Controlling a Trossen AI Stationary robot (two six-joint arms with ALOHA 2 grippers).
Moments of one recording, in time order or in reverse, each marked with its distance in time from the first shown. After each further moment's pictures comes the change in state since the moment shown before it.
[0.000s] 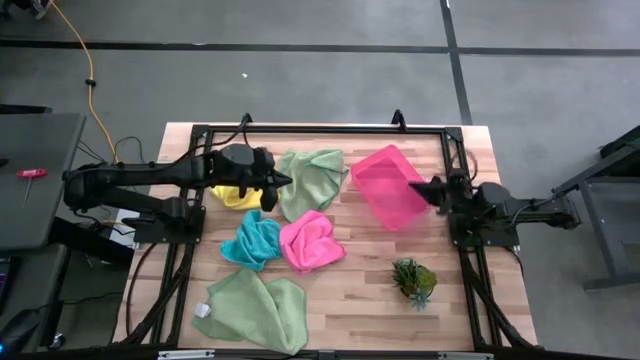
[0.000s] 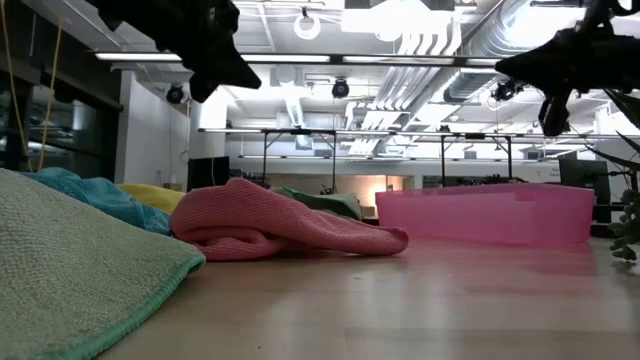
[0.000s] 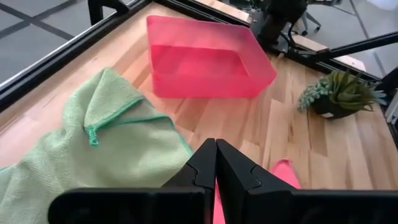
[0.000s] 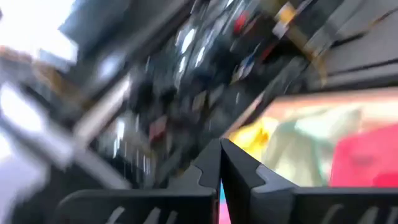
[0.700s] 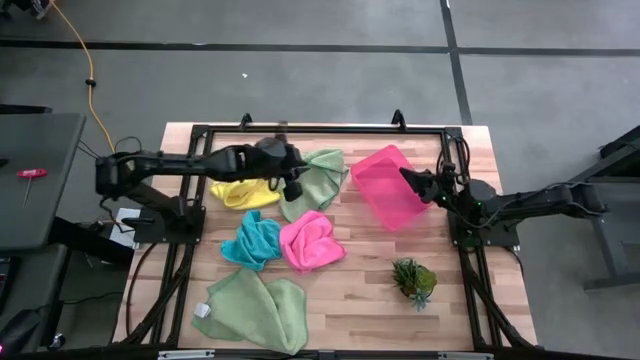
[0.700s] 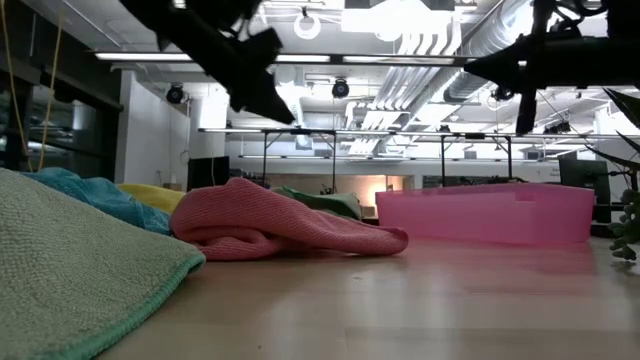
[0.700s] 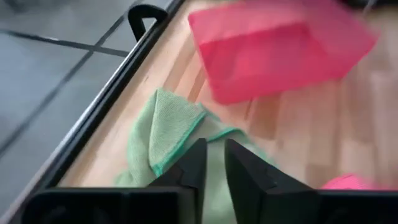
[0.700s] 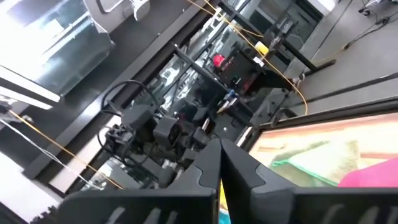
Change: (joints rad) left arm 0.051 0.335 0.157 0.072 -0.167 0.359; right arm -0.065 0.553 0.002 0.604 0.081 0.022
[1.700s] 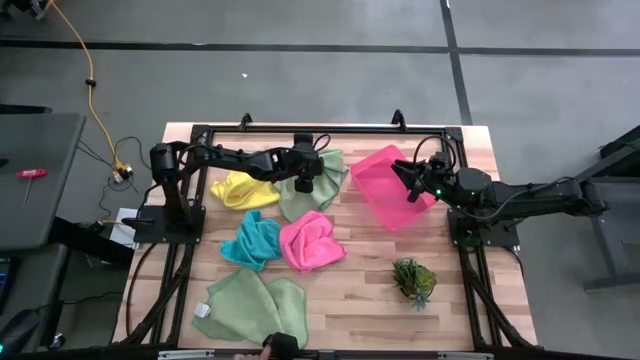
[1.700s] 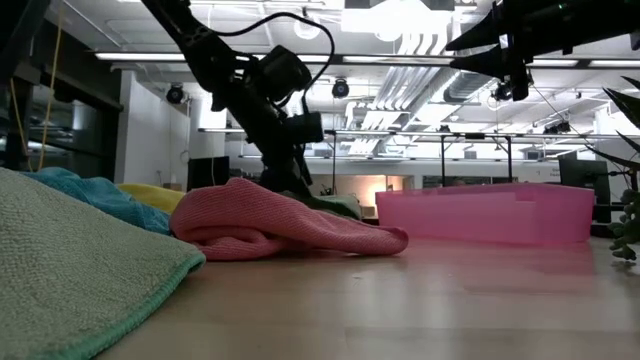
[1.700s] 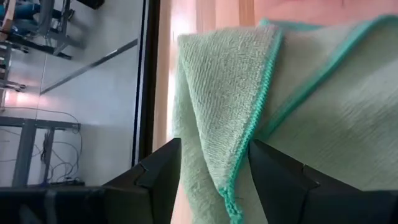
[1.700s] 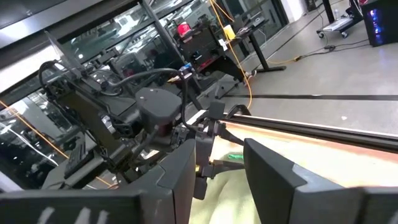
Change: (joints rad) left arm 0.057 0.417 0.121 0.166 -0.249 0.589; right arm 0.000 0.057 0.315 -0.503 0.039 -0.237
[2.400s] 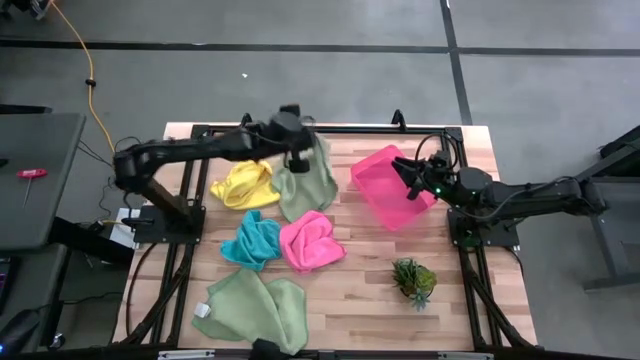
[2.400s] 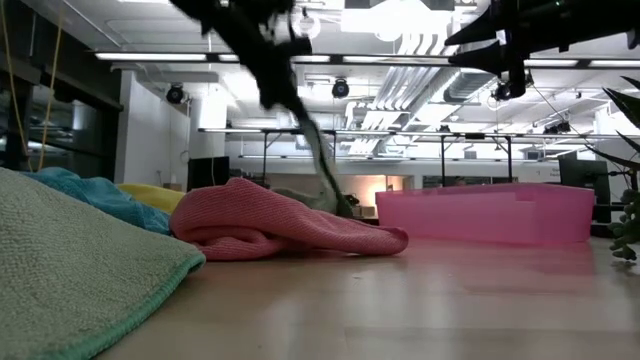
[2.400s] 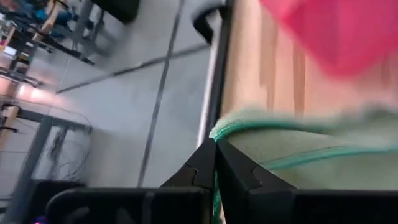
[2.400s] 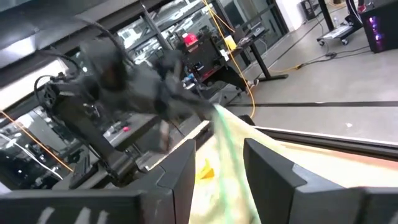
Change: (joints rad) left arm 0.009 -0.292 0.214 -0.360 0.043 -0.106; right arm 0.000 0.026 0.000 0.080 0.019 -0.001
